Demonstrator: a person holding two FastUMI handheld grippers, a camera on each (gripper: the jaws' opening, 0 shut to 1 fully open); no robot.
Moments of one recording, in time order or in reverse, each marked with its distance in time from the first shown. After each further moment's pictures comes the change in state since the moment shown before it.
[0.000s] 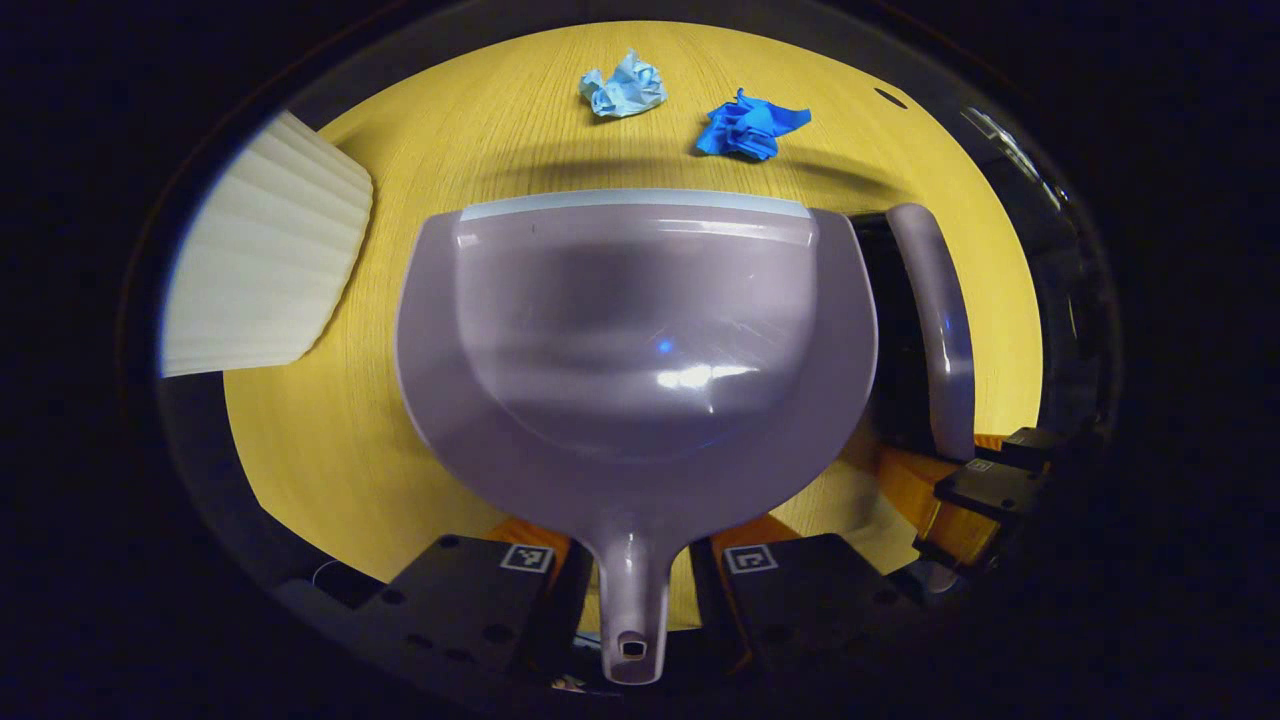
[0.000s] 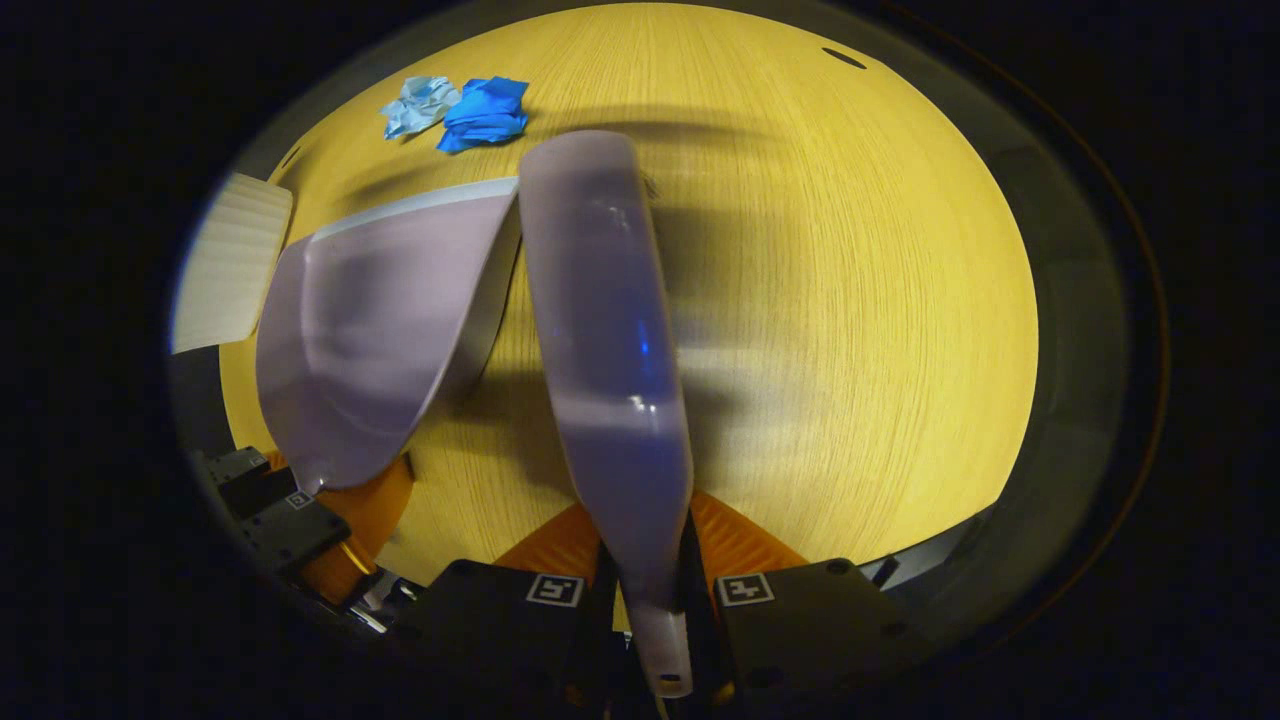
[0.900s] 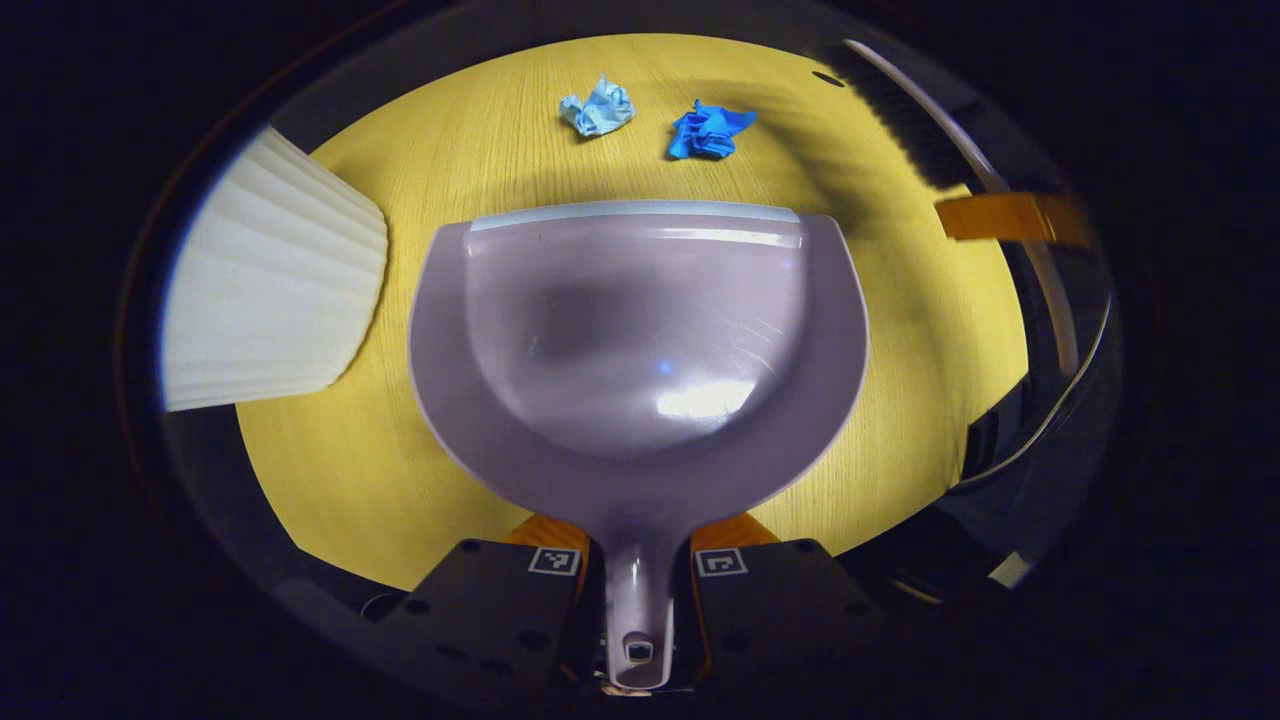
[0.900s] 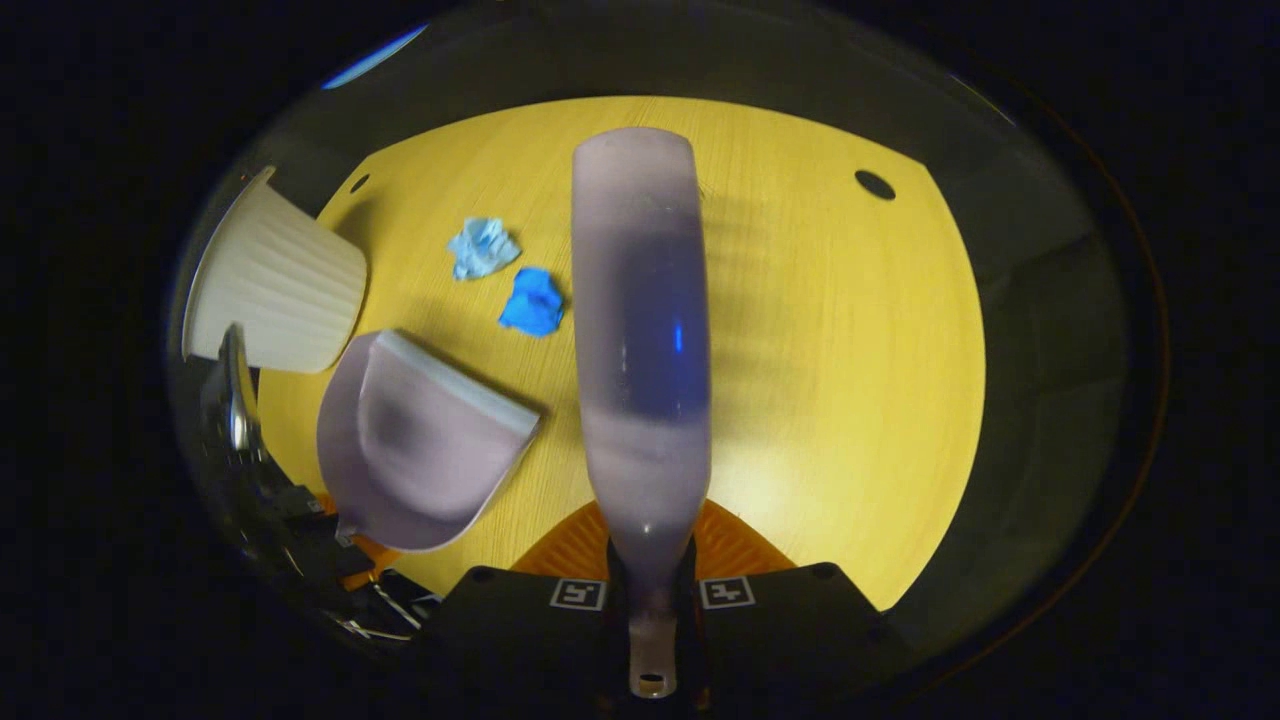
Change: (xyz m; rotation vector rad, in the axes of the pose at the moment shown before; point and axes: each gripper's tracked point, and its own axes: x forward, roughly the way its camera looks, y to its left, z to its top) left arm -0.030 0.036 -0.022 0.210 -0.043 0.020; right arm -0.106 -0.031 0.158 -0.200 -0.276 0.039
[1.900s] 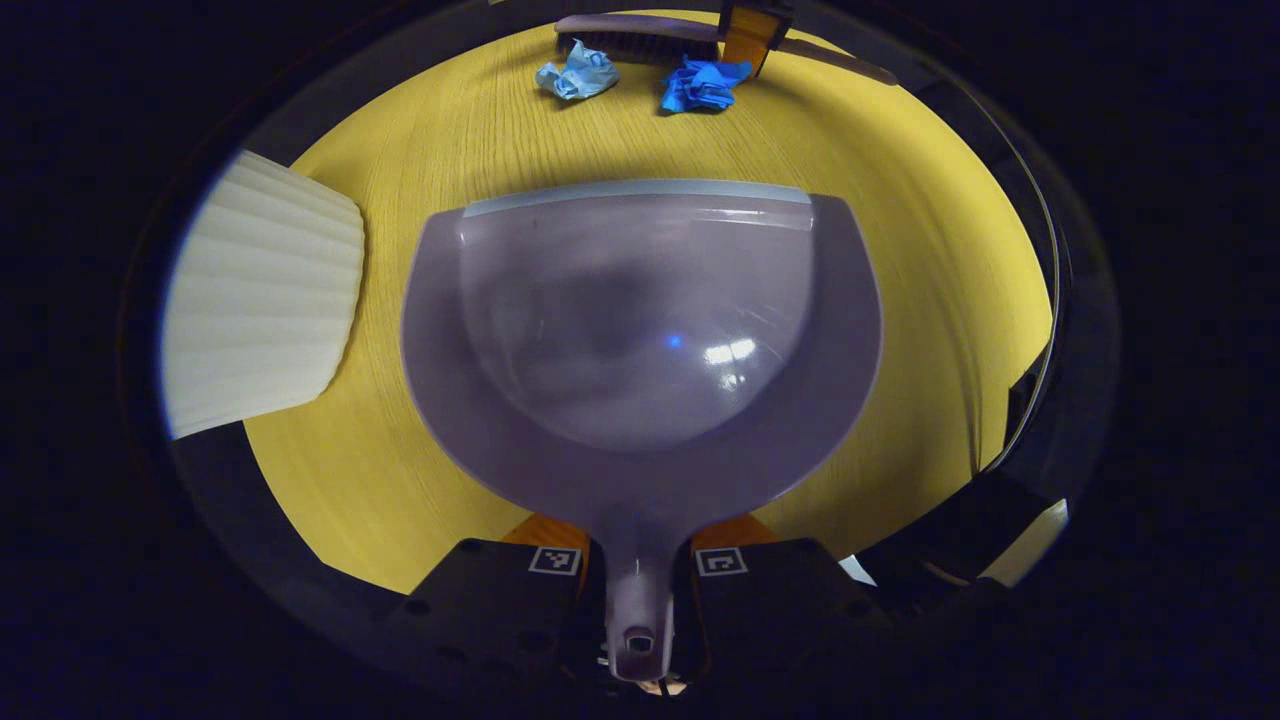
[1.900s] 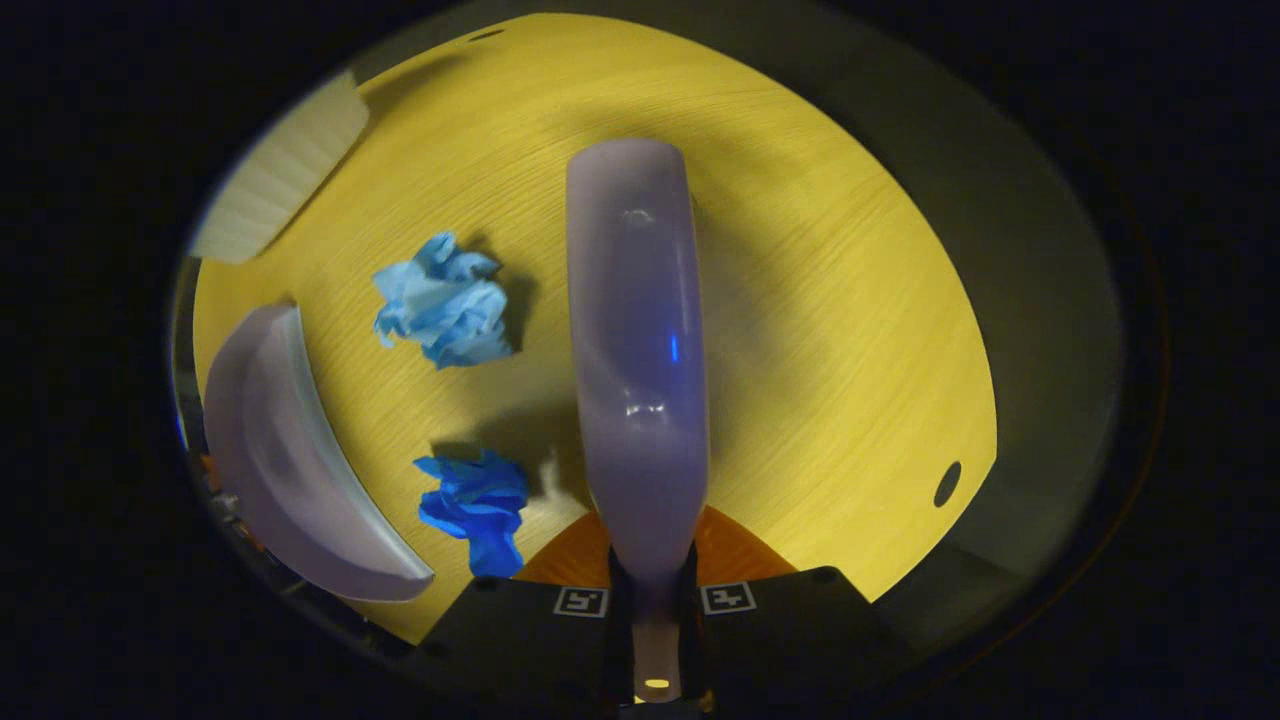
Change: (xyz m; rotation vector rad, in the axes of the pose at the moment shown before) left arm 0.031 0.012 -0.012 0.061 0.069 0.052; right arm 0.122 0.042 0.109 -0.750 0.166 -0.132
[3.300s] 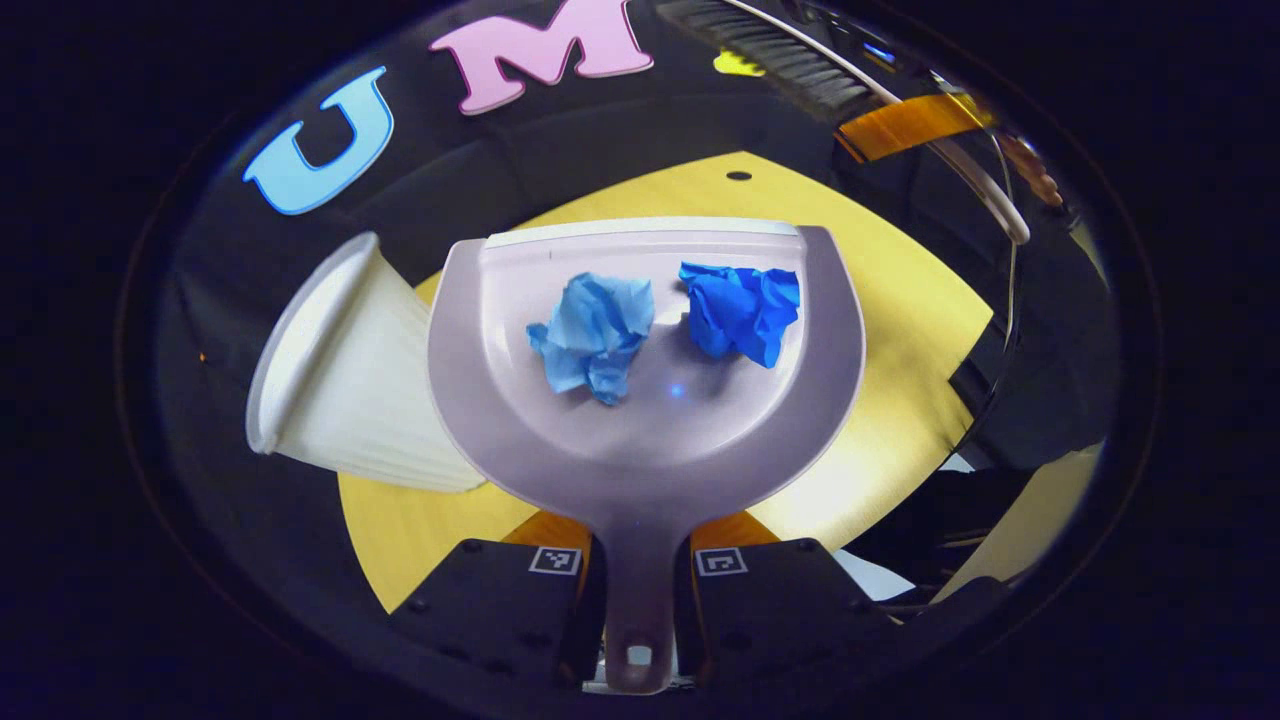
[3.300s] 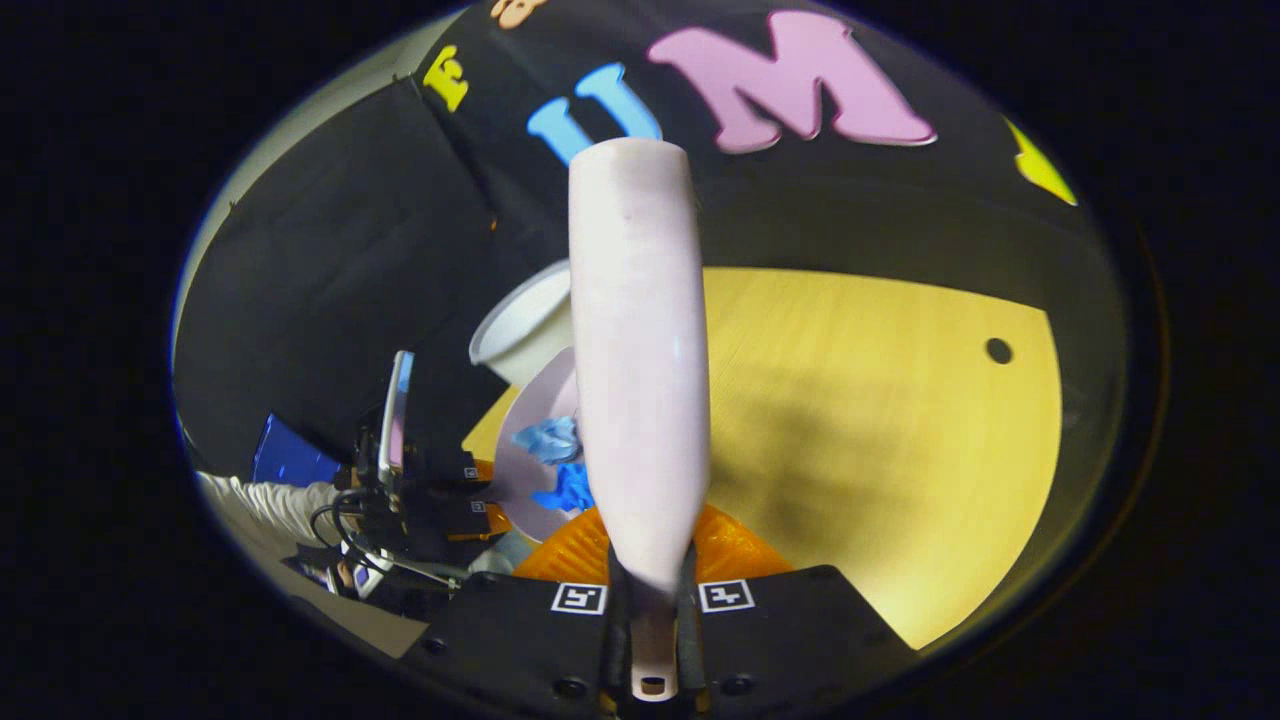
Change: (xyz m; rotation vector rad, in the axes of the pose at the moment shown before) left arm -0.019 0.028 0.031 0.214 -0.641 0.204; right arm -0.204 -0.026 -0.090 0.610 -0.918 0.468
